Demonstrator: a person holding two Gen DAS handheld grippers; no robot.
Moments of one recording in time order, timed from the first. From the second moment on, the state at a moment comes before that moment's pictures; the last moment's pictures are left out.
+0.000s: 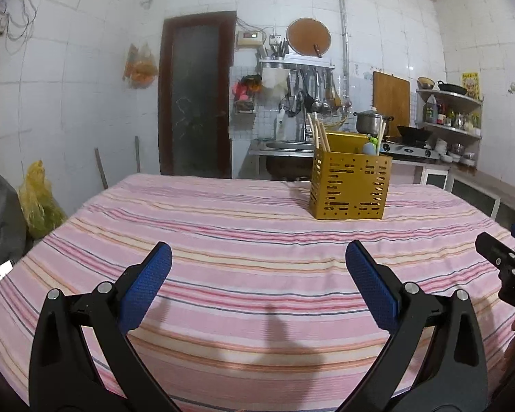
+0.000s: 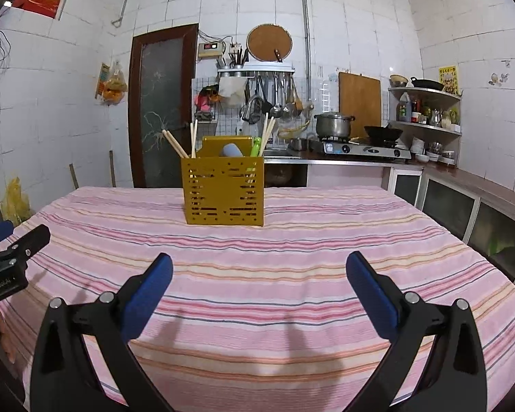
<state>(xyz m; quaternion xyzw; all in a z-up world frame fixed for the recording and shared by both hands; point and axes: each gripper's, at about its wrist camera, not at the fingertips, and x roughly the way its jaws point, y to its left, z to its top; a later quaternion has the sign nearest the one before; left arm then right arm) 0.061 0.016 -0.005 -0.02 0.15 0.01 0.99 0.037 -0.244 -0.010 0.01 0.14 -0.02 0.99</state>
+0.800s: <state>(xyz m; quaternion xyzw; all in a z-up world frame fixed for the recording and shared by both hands) 0.051 0.012 -0.004 -0.02 0.12 0.00 0.99 0.022 -0.246 -0.007 0.02 0.11 -0.07 0.99</state>
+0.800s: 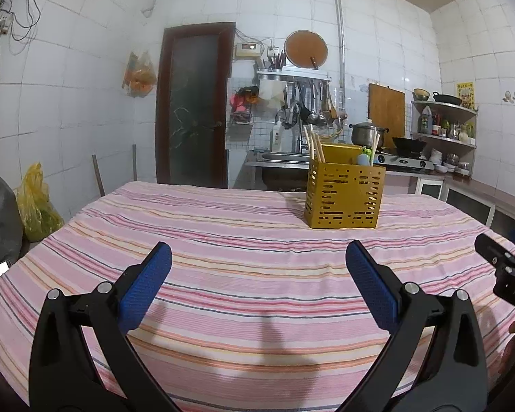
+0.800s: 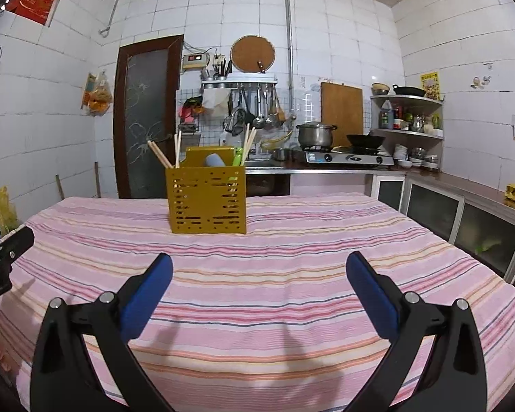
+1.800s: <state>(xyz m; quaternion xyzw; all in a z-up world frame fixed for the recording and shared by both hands) 0.040 0.006 -0.003 -0.01 0.10 0.00 0.99 0.022 -0.246 -0.008 0.02 0.11 -0.07 0.99</state>
